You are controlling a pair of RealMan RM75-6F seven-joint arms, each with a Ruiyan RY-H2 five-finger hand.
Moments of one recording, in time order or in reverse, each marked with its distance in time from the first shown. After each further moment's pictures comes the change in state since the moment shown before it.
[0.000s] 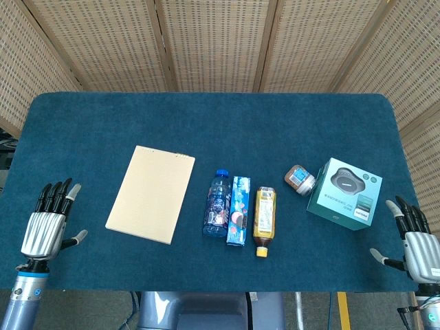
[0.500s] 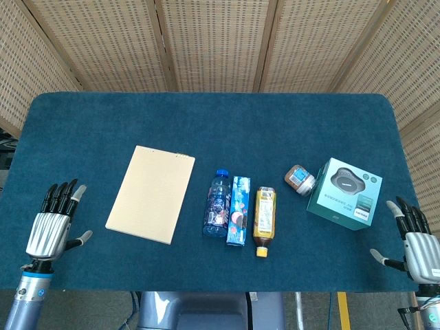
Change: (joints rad) left arm -0.008 -0.024 0.006 0.019 0.020 -0.005 -0.020; right arm -0.001 0.002 -0.002 -0.003 0.003 -0.003 0.011
